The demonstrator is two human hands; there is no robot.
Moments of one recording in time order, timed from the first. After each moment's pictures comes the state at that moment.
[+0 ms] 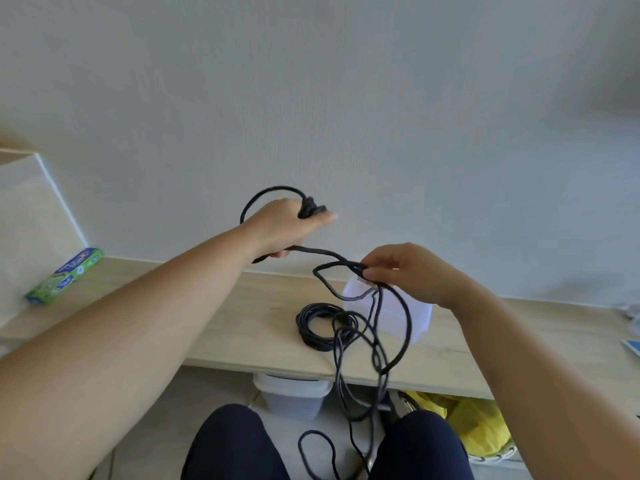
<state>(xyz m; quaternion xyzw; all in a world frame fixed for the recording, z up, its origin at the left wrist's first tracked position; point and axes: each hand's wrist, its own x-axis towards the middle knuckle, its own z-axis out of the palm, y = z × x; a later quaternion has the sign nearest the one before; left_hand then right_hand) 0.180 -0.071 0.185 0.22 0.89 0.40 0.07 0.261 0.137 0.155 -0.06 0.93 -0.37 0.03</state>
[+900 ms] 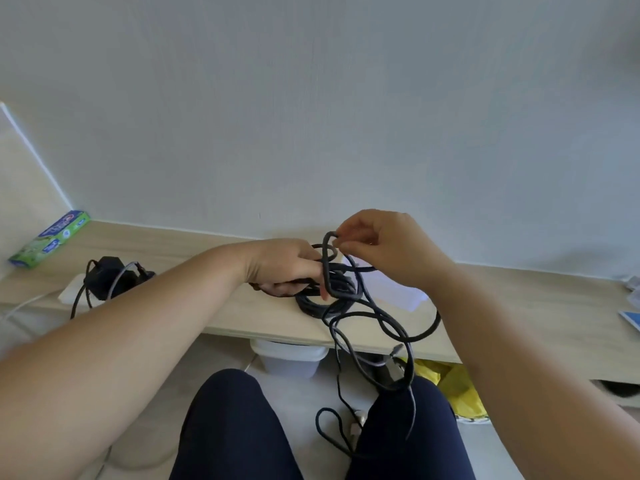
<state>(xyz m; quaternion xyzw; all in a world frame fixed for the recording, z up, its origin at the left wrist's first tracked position) 0.198 -0.075 0.128 0.33 0.82 0.30 0.36 0.255 0.108 0.138 -0.08 0.92 -0.39 -0.05</state>
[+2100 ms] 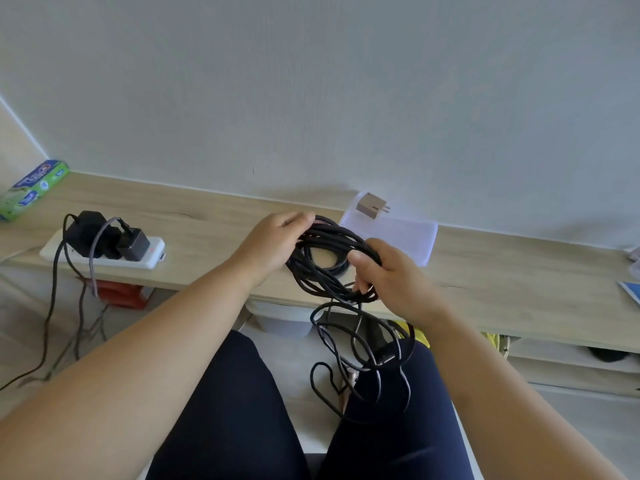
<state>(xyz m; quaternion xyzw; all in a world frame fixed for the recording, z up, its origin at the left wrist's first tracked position) 0.206 -0.063 0.049 0.14 0.80 0.57 0.10 0.286 0.112 0.051 -0.01 0.87 -0.50 0.02</state>
